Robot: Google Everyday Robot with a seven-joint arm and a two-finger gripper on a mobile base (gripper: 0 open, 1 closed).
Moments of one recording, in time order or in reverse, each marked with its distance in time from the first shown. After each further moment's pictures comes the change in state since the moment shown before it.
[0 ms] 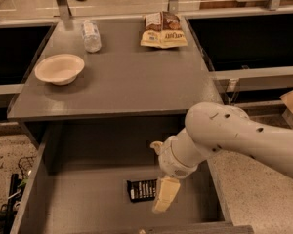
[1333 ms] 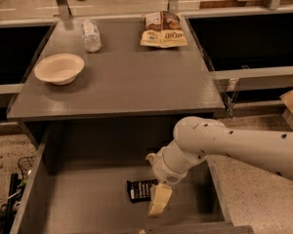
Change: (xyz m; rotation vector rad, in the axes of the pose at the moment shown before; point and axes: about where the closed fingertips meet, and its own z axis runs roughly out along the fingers) arm 0.024 -0.002 0.073 -0.096 -0.005 0.024
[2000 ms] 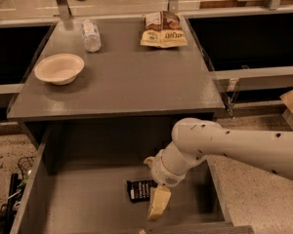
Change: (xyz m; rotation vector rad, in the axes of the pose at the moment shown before) arm 0.002 0.007 0.009 -0.041 -0.007 0.005
